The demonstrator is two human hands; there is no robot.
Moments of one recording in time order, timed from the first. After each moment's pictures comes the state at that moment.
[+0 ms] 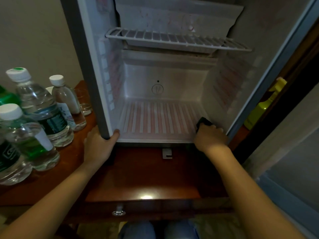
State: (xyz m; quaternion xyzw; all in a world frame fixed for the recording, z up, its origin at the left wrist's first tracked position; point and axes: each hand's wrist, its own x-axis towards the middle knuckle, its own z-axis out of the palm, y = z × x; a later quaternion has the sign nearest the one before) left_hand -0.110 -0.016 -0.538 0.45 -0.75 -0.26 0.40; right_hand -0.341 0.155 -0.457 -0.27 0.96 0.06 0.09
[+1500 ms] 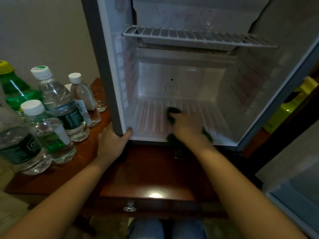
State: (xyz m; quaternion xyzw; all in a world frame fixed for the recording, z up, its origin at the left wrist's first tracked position) left_hand -0.108 -0.016 -0.532 0.47 -0.75 -0.29 0.37; right_hand -0.309 0.080 -0.468 -0.48 0.87 -0.03 0.08
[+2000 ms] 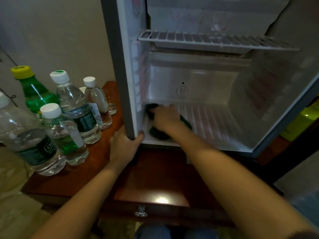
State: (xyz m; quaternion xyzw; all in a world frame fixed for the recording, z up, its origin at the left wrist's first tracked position) left_hand -0.106 -0.011 -0.526 0.46 -0.75 -0.28 0.38; right_hand -0.265 -0.013 -0.471 -0.59 0.81 -0.03 0.01
